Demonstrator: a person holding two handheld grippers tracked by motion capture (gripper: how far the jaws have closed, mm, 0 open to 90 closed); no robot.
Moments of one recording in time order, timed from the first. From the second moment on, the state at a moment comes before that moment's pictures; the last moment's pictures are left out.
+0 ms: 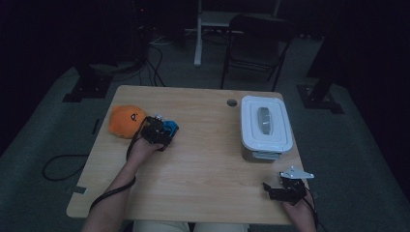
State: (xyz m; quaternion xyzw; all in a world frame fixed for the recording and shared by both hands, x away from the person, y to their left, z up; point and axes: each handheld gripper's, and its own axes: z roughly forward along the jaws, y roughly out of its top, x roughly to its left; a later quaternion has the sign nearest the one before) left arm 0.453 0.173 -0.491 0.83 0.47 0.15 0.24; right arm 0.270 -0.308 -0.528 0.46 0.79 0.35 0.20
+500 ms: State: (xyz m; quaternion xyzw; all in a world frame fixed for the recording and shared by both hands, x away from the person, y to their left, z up) left arm 0.393 0.185 -0.463 0.86 0.41 0.13 0.27; right arm 0.269 -0.308 -0.528 0.46 0.79 0.35 0.20
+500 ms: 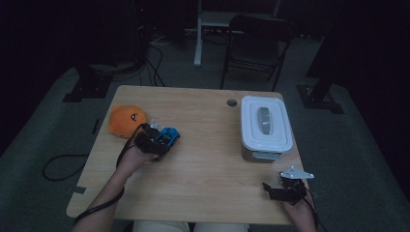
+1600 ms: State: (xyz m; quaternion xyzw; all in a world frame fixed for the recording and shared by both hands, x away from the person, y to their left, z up) left arm 0.271 0.221 -0.481 0.91 0.31 0.09 0.27; right arm 0.270 -0.308 -0.528 0.46 0.79 0.34 0.20
